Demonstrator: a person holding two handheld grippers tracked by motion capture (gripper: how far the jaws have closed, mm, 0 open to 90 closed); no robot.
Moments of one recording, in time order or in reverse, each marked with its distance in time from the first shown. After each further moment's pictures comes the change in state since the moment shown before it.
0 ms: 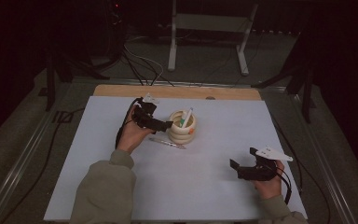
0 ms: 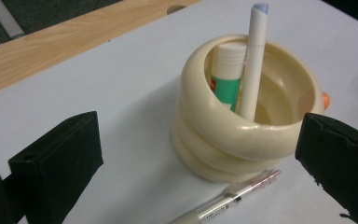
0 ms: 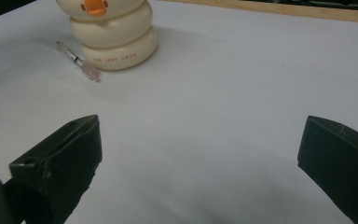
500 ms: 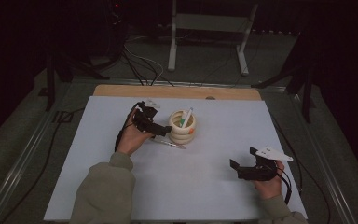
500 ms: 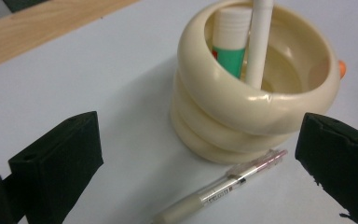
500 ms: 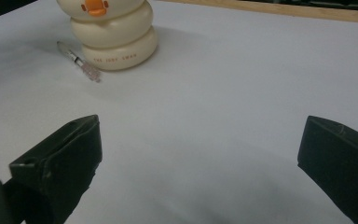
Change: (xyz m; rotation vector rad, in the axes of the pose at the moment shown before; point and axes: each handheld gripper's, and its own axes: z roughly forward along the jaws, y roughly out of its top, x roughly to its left) left arm -0.001 -0.012 0.009 0.054 -0.004 0.017; right arm 0.000 0.000 0.000 -0.001 0.000 0.000
